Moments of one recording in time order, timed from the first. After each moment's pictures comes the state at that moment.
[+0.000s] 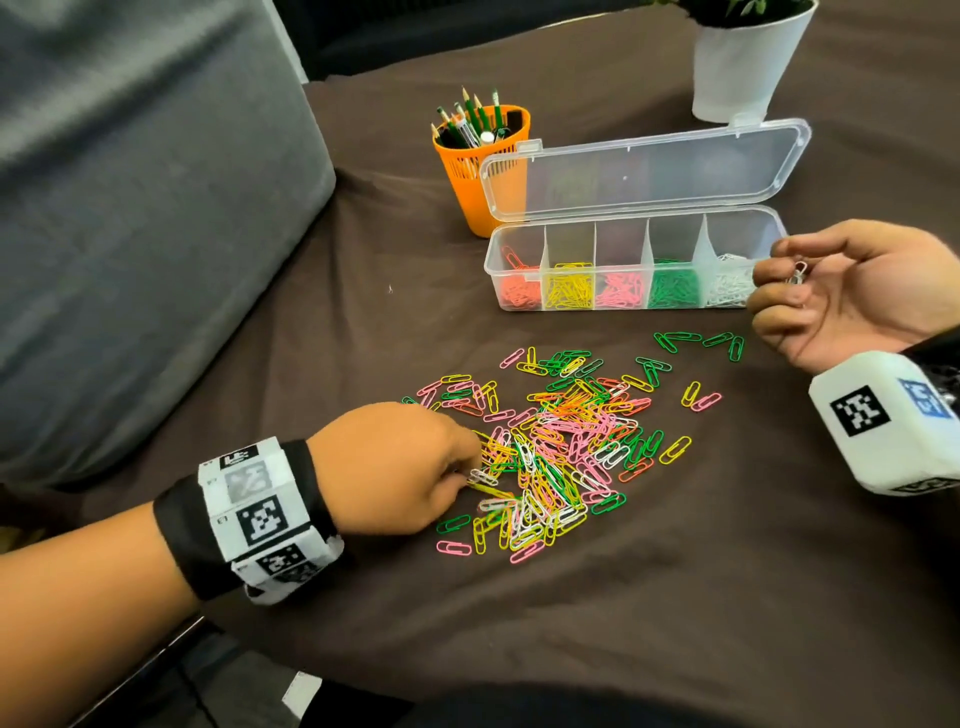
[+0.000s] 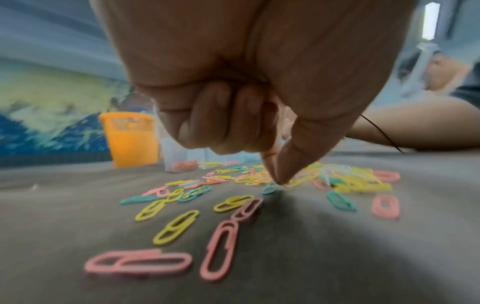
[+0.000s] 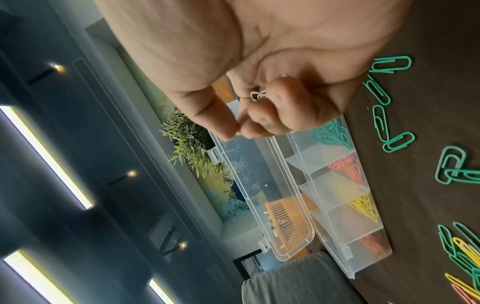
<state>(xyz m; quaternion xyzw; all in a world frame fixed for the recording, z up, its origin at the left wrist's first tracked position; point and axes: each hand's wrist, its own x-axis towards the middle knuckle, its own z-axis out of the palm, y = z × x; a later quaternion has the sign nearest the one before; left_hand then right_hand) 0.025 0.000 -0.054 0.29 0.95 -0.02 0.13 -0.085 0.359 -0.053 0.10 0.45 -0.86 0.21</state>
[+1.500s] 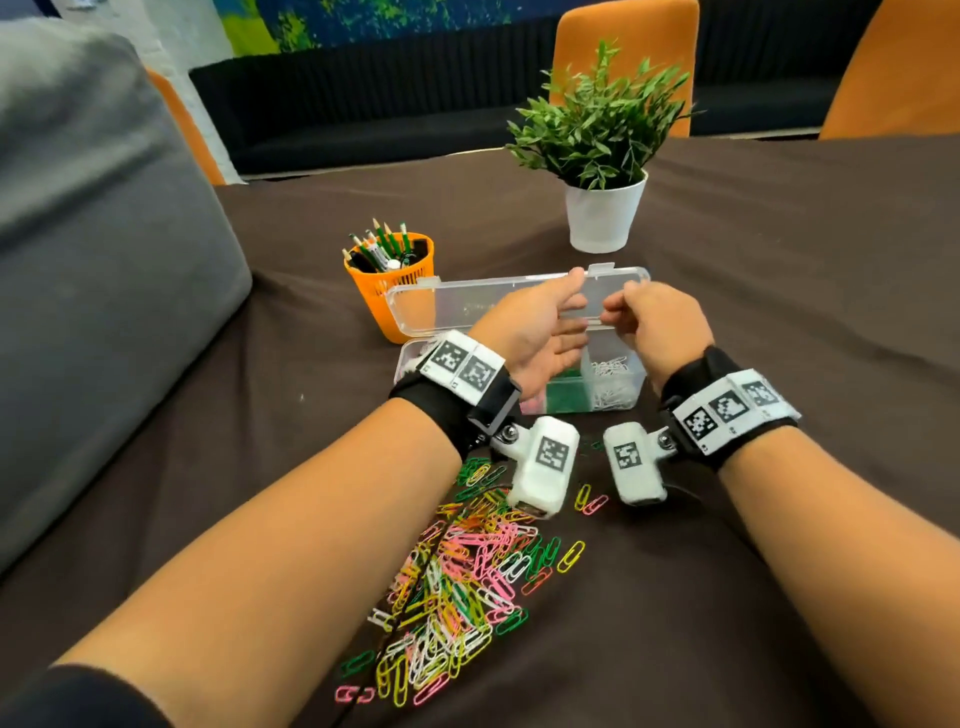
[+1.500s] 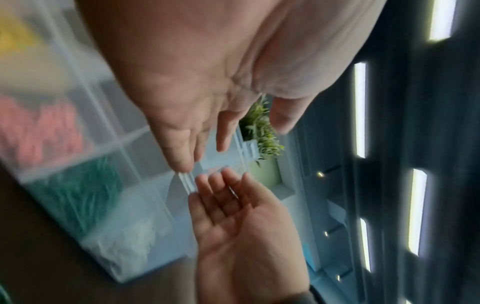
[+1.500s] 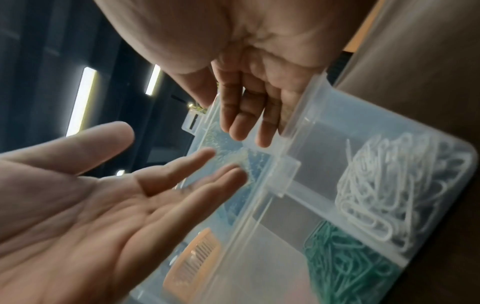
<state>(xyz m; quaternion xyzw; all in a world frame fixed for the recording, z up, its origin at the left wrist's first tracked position) -0.153 0.198 -0.008 -0.01 0.63 0.74 0.24 -0.171 0.347 -0.051 0.05 0.74 -0.66 -0.14</state>
